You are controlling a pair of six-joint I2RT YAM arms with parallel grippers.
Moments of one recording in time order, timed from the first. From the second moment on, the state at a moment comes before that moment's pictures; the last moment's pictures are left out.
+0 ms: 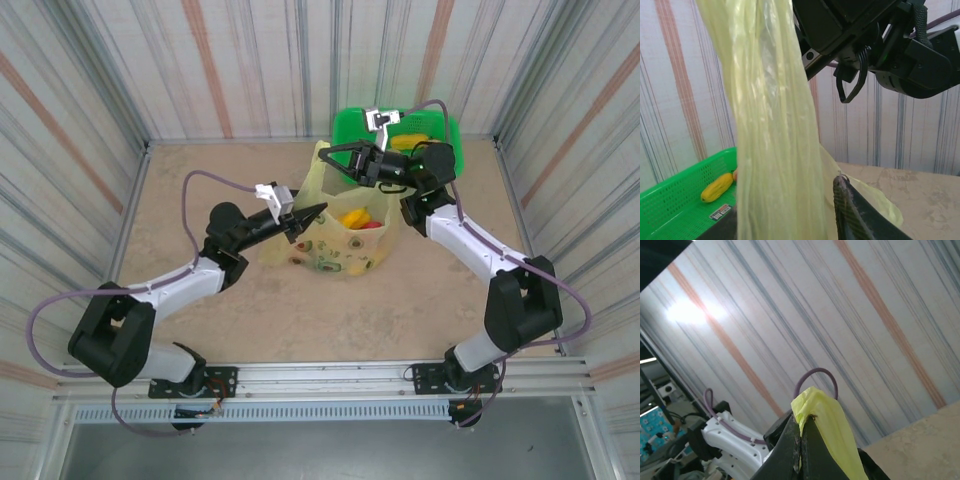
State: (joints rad) left arm -0.55 1.38 0.70 0.91 0.61 -0.02; right arm 0.43 1.55 1.18 0.97 -1.02 1.13
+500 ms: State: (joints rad) left arm -0.55 1.43 0.76 0.95 0.67 -0.08; right arm 0.45 1.56 1.17 1.06 -1.05 1.21
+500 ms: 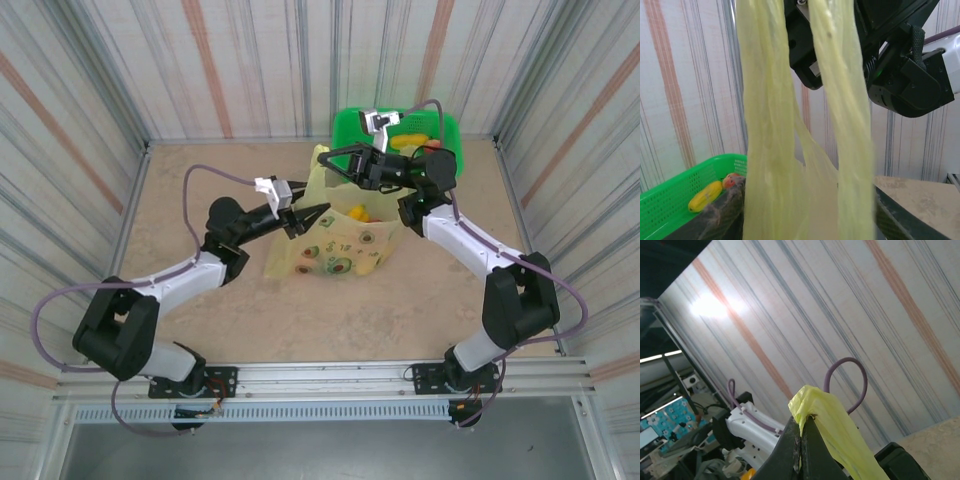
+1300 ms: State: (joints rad) left arm -0.60 1.45 0.74 0.98 0.59 -0.07; right arm 0.40 1.42 0.99 0.93 -0.94 1.01
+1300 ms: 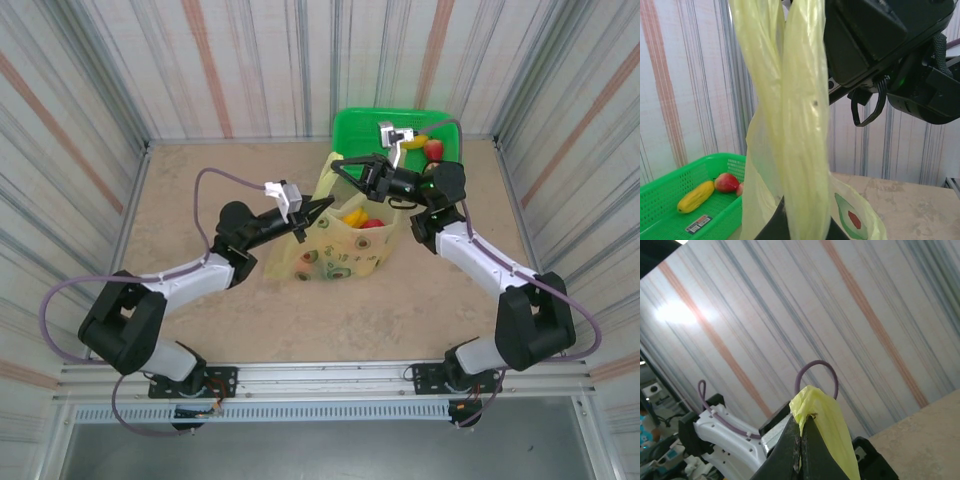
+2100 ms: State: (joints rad) left arm -0.59 1.38 0.77 0.72 0.63 0.05; right arm 0.37 1.29 0.97 0.59 -0.85 0.78
